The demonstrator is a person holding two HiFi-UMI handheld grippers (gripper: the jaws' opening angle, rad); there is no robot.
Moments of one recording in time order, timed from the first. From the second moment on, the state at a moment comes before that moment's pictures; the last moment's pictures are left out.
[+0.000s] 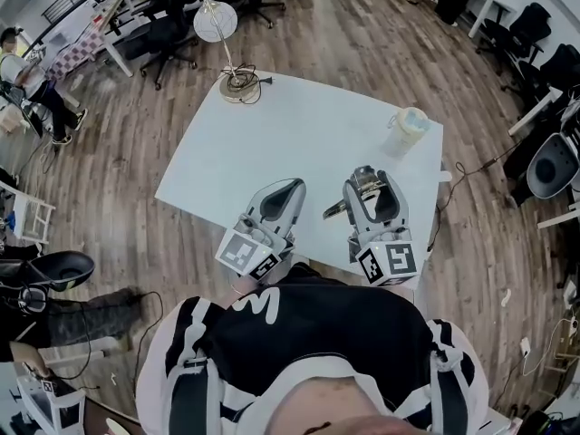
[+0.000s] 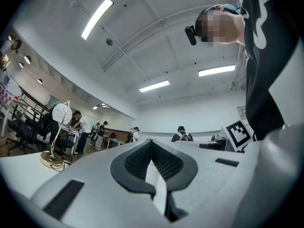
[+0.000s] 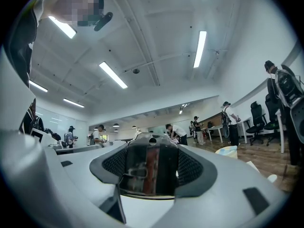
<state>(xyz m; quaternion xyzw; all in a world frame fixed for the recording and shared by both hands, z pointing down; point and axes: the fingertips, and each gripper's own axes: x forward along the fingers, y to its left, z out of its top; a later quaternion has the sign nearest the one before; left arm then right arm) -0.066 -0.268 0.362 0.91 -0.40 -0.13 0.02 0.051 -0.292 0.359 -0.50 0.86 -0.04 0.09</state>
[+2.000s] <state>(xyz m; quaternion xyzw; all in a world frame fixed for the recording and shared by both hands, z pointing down) -0.107 -0.345 0.398 0.88 -0.46 -0.10 0.07 0.023 -0.422 0.510 -0.45 0.88 -0.03 -0.12</state>
